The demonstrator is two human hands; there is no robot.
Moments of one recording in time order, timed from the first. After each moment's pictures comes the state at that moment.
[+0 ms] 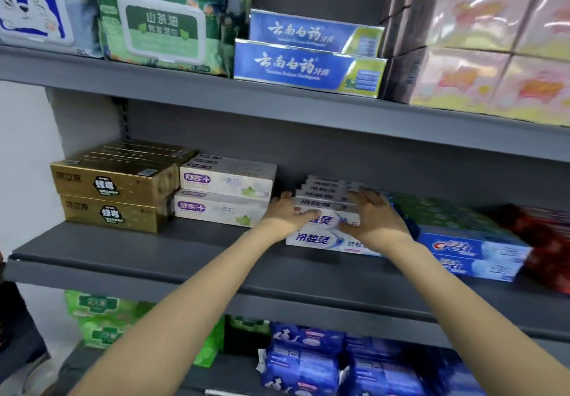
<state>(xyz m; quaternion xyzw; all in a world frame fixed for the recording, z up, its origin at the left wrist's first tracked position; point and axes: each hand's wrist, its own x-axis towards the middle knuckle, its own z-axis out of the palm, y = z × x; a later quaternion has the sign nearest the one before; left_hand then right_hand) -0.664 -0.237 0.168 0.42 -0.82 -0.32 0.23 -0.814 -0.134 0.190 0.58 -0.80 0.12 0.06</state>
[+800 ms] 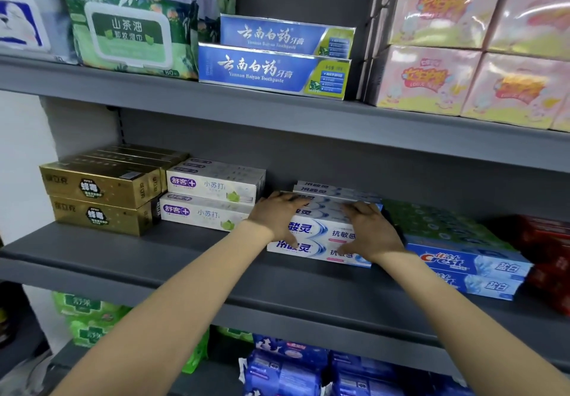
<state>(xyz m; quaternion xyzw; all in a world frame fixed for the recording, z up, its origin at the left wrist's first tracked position) -0.693 -0.252 0.174 0.36 -0.93 0.01 0.07 -0.865 -0.143 0.175 0.63 -0.77 0.08 0.05</state>
